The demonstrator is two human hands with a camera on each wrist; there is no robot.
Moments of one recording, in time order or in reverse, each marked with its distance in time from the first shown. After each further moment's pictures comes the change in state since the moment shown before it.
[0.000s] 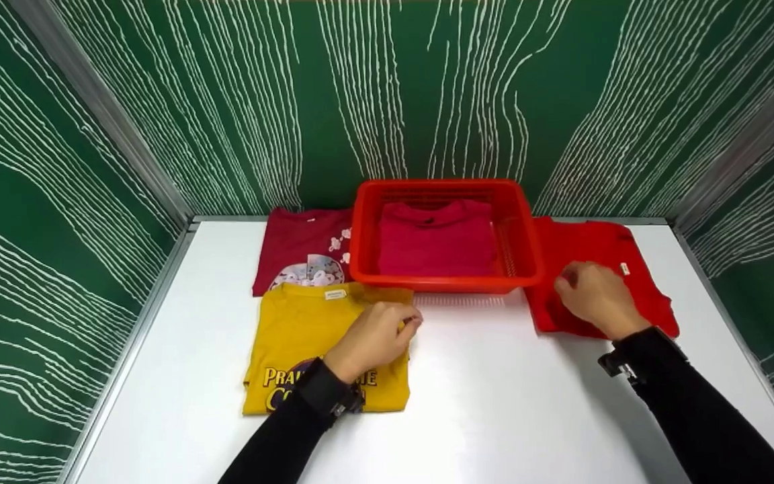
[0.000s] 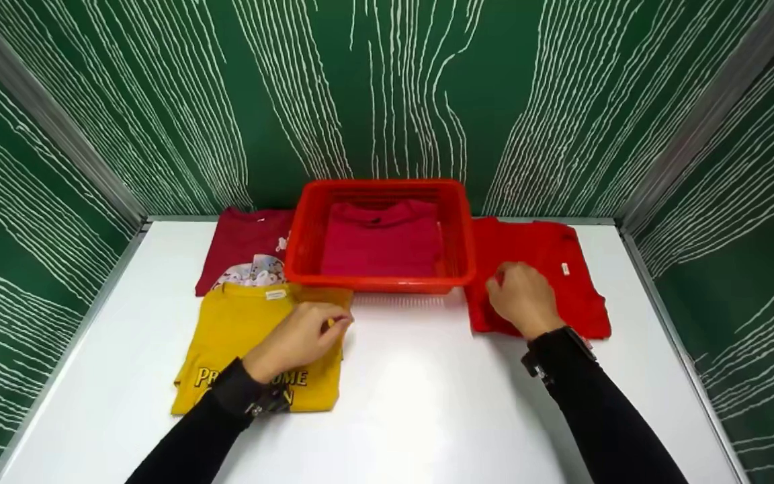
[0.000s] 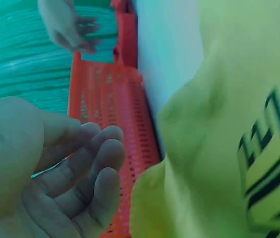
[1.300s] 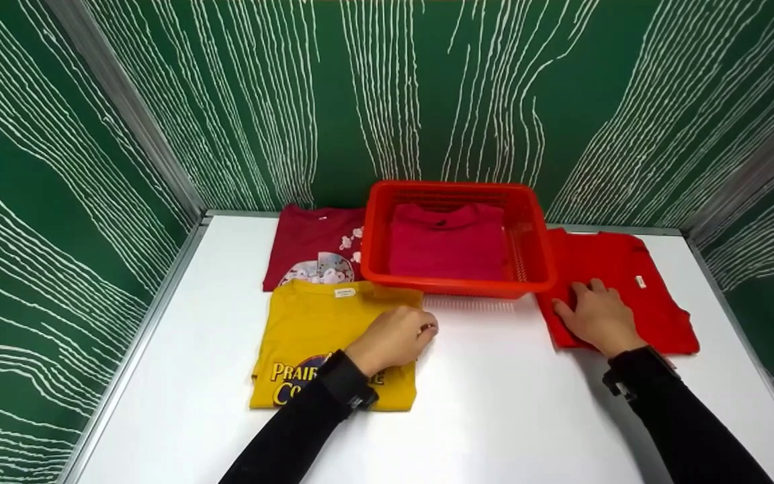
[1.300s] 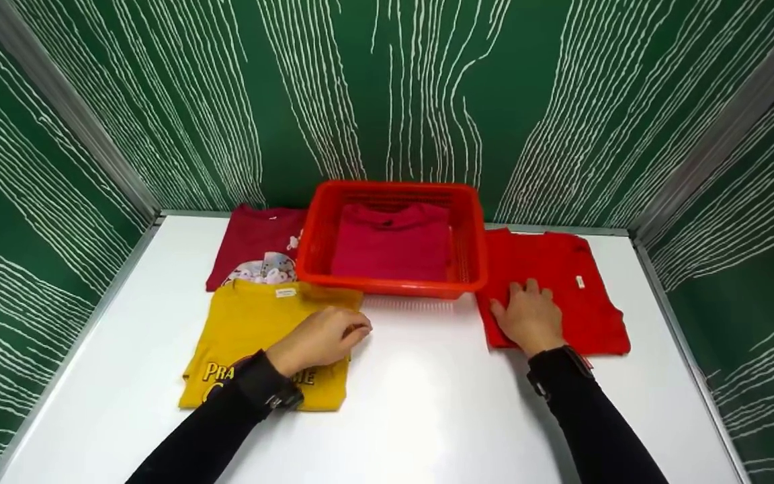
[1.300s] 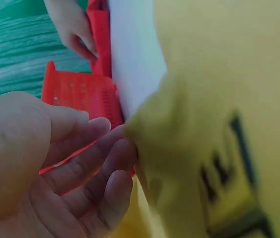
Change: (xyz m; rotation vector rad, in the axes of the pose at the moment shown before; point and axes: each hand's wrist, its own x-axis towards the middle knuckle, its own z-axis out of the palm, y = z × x) left_hand 0.013 0.004 0.015 0.118 -0.091 -0.019; right_hand 0.006 0.025 0.042 -0.214 -0.098 0.050
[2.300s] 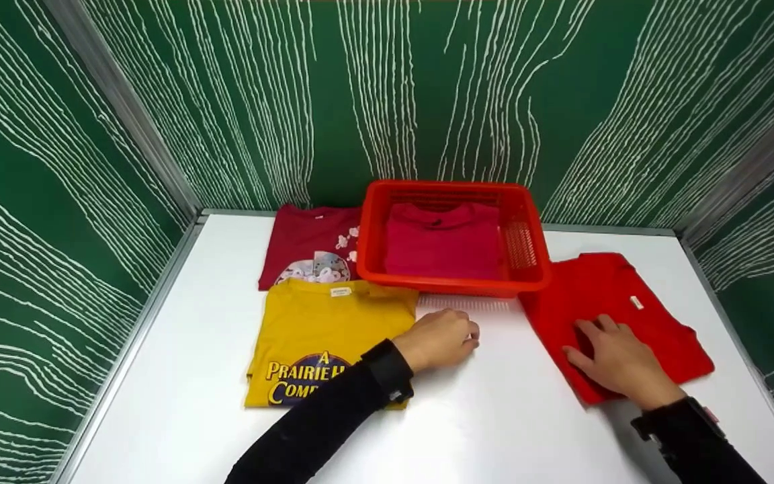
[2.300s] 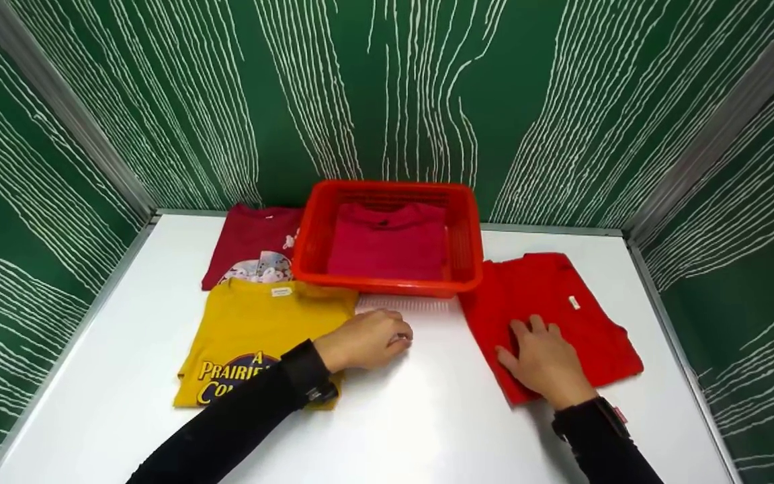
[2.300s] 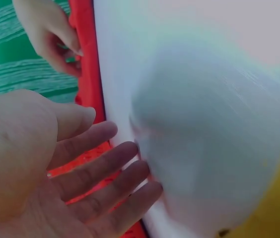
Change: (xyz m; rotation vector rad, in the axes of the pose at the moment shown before) left_hand 0.044 0.050 0.031 0.241 -0.091 0.190; right_hand -0.072 0.017 0.005 -0.065 -0.027 -0.143
